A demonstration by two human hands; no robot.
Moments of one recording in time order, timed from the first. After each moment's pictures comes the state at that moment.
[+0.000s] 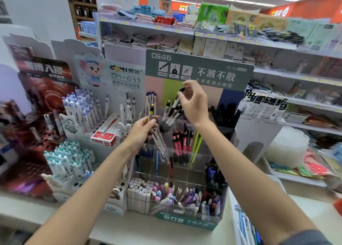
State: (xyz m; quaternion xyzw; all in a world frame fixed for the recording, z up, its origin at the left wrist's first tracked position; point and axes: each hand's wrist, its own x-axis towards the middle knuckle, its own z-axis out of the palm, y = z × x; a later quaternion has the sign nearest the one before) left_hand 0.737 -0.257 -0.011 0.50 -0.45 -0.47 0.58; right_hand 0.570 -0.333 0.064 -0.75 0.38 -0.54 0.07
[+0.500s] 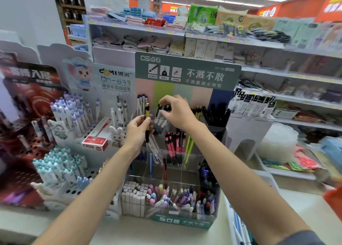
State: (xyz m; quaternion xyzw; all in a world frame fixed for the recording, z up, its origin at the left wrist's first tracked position) left_hand 0.714 -0.267 -0.008 0.47 -0.39 -0.43 0.66; right_hand 0.572 -0.330 0.057 -0.85 0.43 -0.30 0.03
